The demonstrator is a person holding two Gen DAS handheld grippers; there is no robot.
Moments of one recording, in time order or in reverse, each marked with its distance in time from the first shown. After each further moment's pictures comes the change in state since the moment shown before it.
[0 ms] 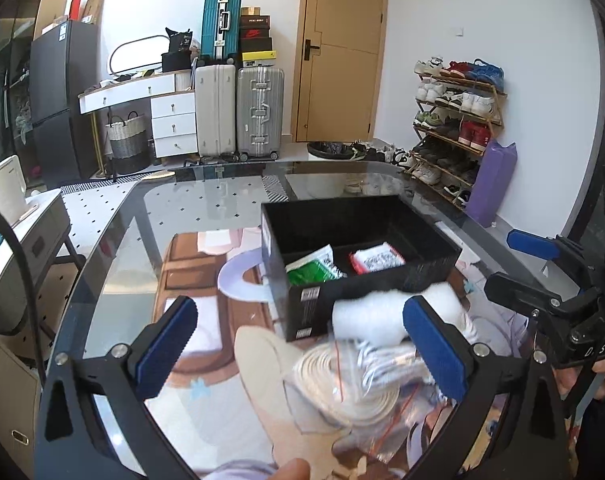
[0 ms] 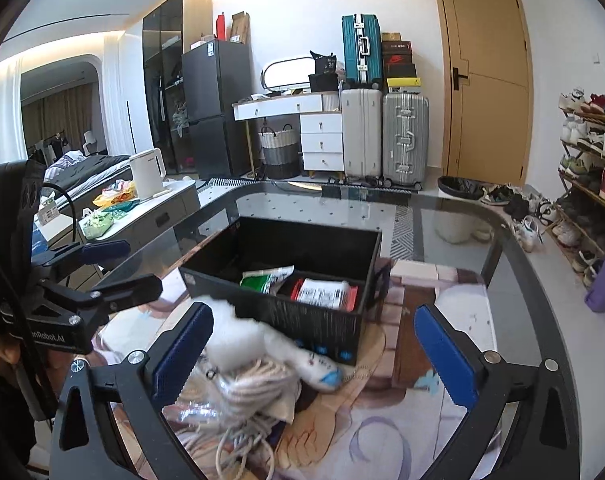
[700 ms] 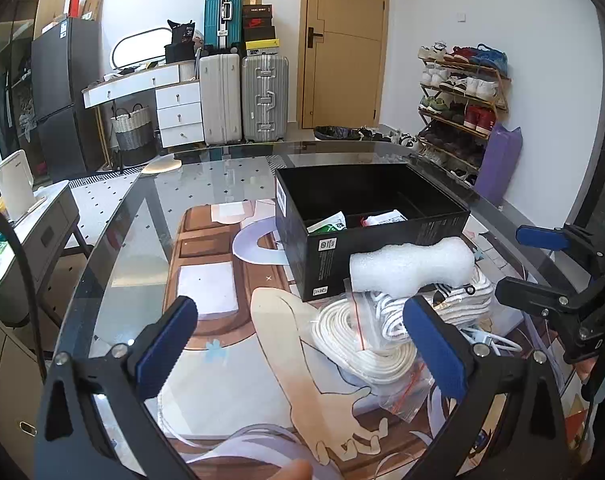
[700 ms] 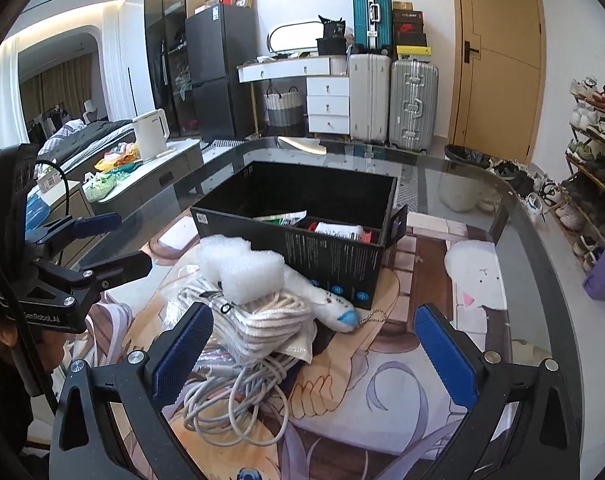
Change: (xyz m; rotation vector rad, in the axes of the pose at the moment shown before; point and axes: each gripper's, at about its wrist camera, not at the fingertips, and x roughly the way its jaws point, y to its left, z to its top) left arm -0.004 0.003 -0.020 0.017 0.042 0.026; right arm -0.003 0.015 -0.023 -0.033 0.133 0.008
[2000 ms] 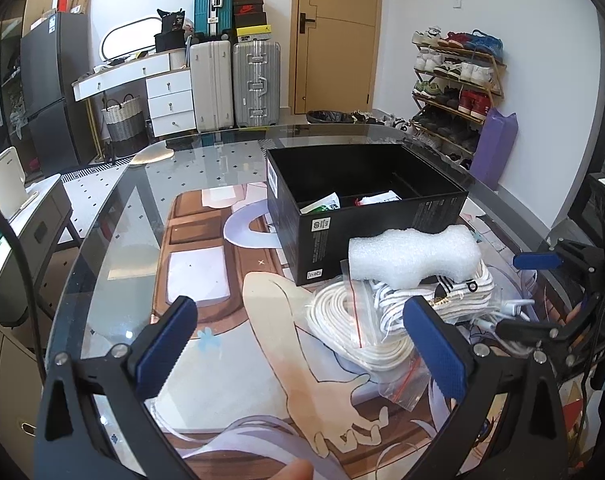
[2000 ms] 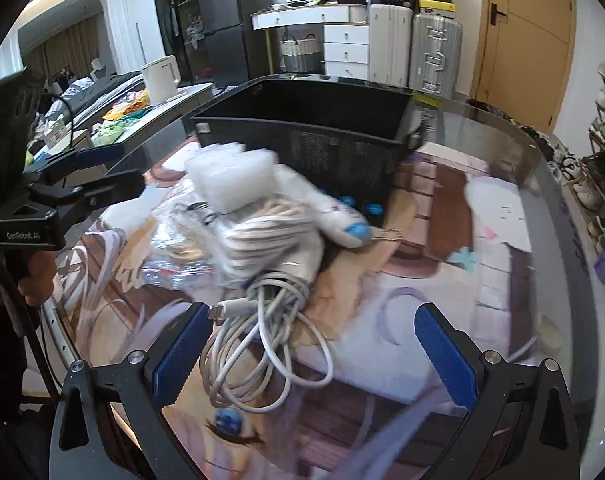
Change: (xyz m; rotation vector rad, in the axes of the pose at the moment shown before) left arm 0.008 0.000 -0.003 0.020 0.060 -0.023; right arm 0.019 -0.015 -0.037 -0.017 0.208 0.046
